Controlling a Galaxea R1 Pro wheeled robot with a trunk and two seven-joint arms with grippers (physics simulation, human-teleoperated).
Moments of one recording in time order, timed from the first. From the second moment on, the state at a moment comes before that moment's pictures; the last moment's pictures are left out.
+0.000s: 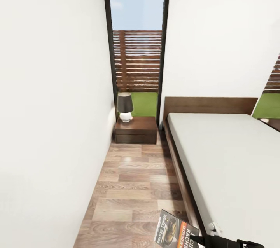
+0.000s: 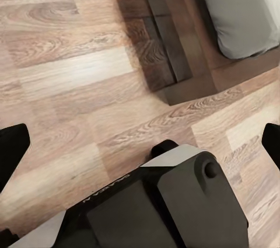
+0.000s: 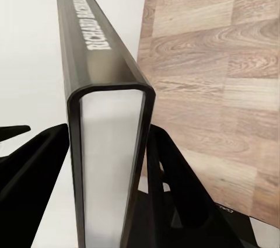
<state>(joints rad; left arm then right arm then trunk) -0.33 0.02 -0.14 -0.19 0.04 -0.08 -0.62 -0.58 -0.30 -0.41 0.07 0.22 0.10 1.03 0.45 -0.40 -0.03</state>
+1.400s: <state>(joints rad) -0.33 0.02 -0.14 -0.19 0.04 -0.08 -0.62 -0.58 -0.30 -0.41 0.07 0.22 0.10 1.03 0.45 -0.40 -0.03</state>
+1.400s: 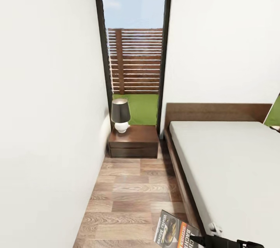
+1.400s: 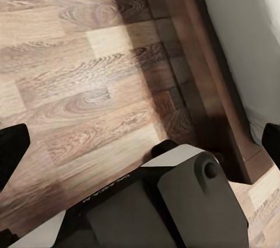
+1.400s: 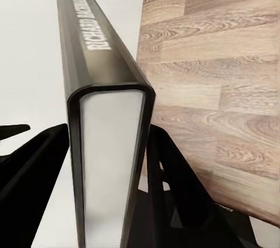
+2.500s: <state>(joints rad) -0.33 0.02 -0.14 -0.19 0.04 -0.08 -0.62 -0.58 -0.30 -0.41 0.07 0.22 0.10 1.03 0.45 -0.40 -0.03</state>
